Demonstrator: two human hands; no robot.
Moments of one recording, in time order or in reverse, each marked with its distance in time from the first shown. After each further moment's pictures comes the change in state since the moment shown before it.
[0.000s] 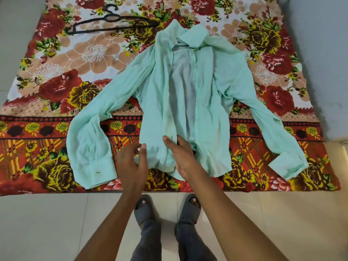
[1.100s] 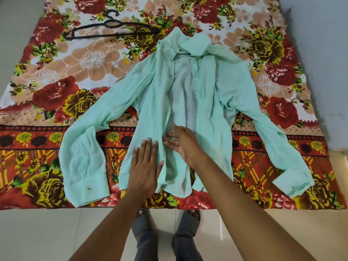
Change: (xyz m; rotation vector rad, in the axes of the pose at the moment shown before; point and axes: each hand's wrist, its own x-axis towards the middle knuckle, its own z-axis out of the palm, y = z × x) left_hand 0.030 -0.038 0.056 0.676 -0.440 0.431; right_hand 0.068 -0.054 -0.005 0.062 0.045 0.131
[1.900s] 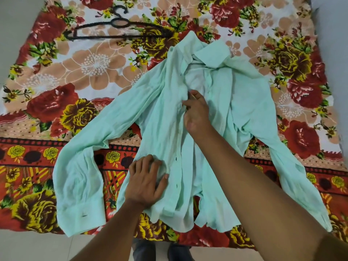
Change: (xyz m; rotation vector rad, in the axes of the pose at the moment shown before) left_hand 0.051 -0.017 -0.010 -0.073 0.063 -0.023; right_hand 0.125 -0.124 0.048 0.263 0.106 -0.182
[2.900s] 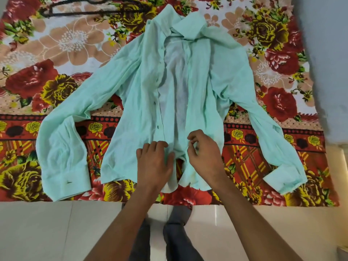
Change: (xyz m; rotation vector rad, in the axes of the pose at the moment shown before) left_hand -0.031 0.111 -0.010 -0.139 0.080 -0.126; right_hand -0.170 0.055 -0.197 -1.341 -0.110 -0.633
